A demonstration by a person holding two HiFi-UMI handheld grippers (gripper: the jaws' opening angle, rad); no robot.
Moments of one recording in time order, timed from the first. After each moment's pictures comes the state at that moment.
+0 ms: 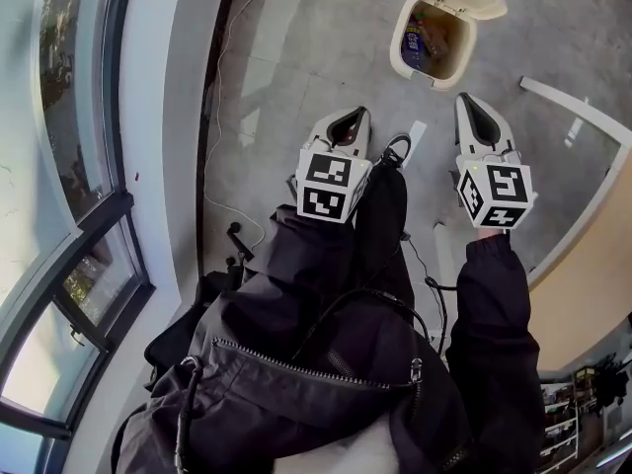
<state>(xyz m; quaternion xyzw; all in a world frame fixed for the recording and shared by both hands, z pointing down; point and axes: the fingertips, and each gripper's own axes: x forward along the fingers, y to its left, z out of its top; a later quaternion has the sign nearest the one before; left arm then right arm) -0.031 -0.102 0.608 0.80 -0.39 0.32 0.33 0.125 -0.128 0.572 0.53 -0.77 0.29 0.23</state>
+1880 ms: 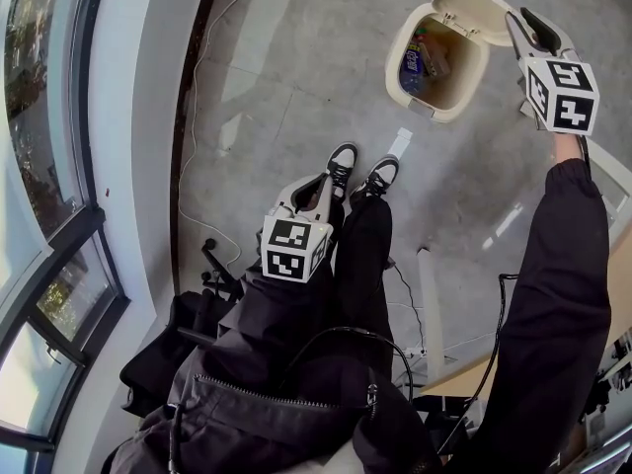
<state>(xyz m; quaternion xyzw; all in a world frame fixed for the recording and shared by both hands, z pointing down) -0.090 -0.036 0.716 0.73 -0.39 0.37 0.41 0.224 -0.333 0.679 0.48 -0.78 0.14 0.38</state>
